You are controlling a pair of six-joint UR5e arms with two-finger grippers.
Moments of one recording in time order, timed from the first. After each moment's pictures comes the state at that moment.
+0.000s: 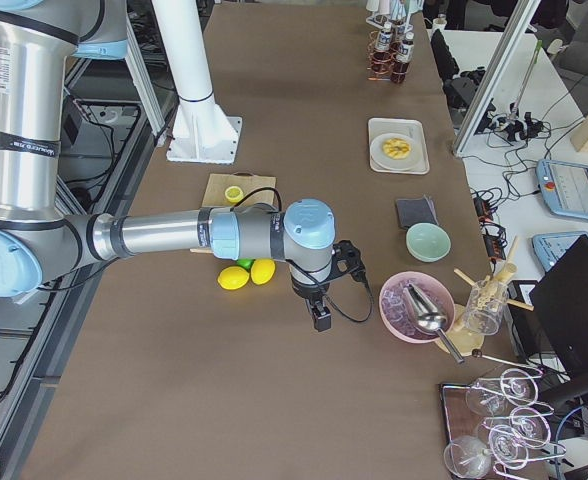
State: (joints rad) left arm -1.67 -1.17 -2.04 -1.83 -2.35 0.09; right arm 1.60 -1.72 1.86 -1.66 2.32 -0.40
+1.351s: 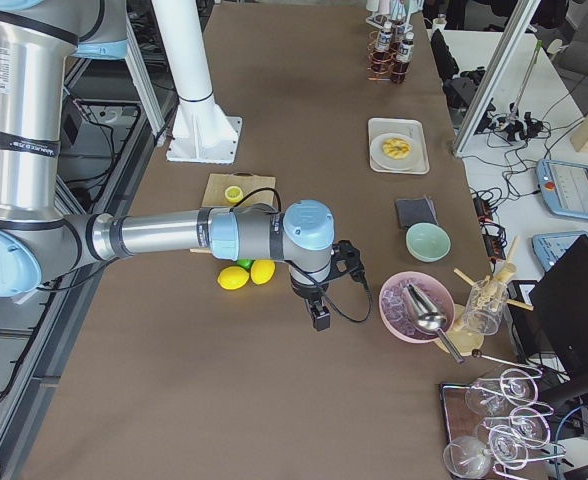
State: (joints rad) left arm -1.41 -1.48 -1.91 -2.04 -2.23 -0.43; right arm 1.60 -1.73 1.86 -1.66 2.33 -0.40
